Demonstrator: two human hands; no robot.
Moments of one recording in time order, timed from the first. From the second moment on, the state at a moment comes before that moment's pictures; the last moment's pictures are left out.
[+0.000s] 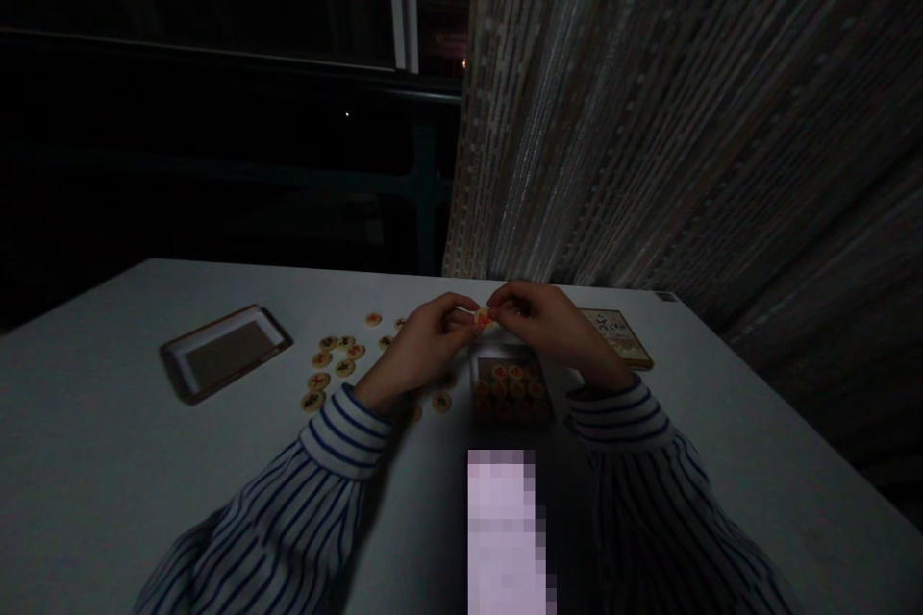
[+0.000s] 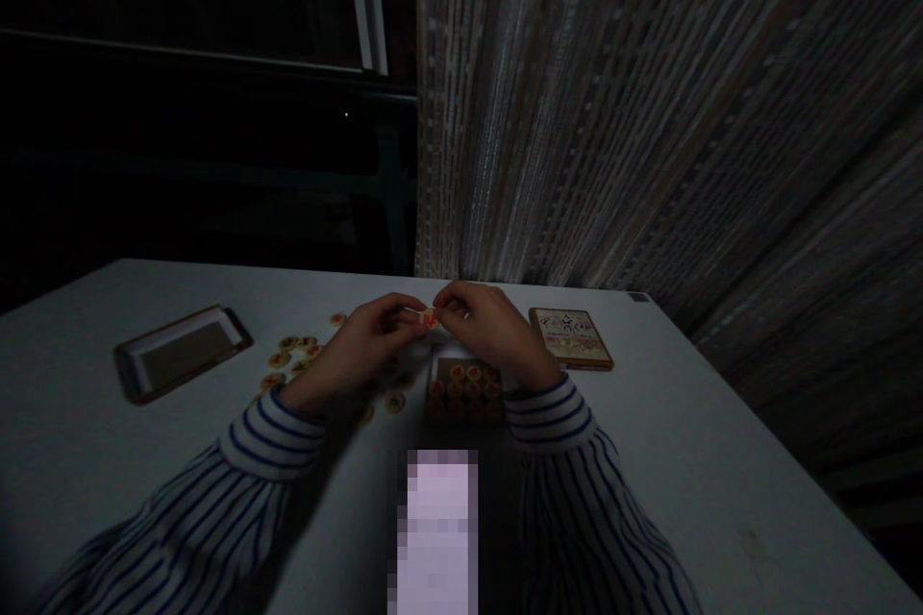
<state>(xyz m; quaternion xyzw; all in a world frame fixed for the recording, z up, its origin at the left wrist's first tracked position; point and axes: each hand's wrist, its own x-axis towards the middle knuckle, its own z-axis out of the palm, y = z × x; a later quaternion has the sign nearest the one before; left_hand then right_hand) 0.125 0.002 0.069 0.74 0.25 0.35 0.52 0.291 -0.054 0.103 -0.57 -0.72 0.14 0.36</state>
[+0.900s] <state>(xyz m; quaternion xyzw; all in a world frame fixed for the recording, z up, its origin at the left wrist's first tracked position) 0.122 0.006 0.072 0.70 0.29 0.39 0.52 0.294 -0.053 0.100 -0.56 -0.73 0.15 0.36</state>
